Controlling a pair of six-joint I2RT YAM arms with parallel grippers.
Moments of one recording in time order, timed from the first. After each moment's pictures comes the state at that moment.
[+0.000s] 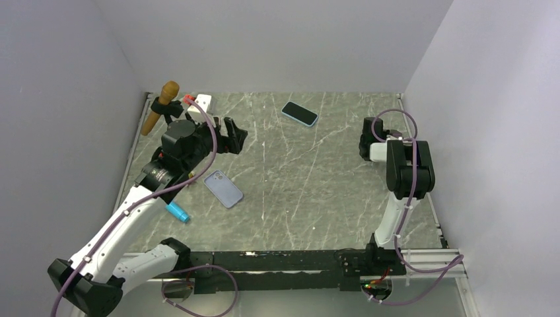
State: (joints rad) left arm -0.52 0.97 1.04 -0.26 -0.05 -0.28; right arm -0.03 1.95 0.98 0.36 0.59 1.55
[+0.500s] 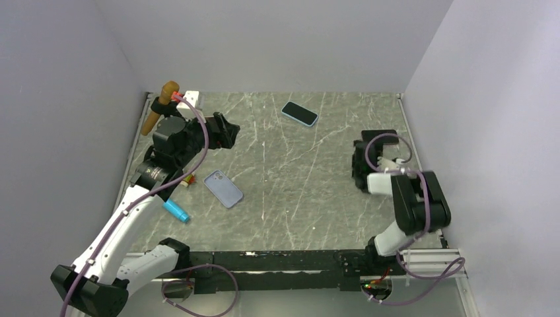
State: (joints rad) left arm -0.41 0.97 1.03 -0.24 0.02 -0.32; right arm 0.08 1.65 0.60 0.44 0.52 1.60
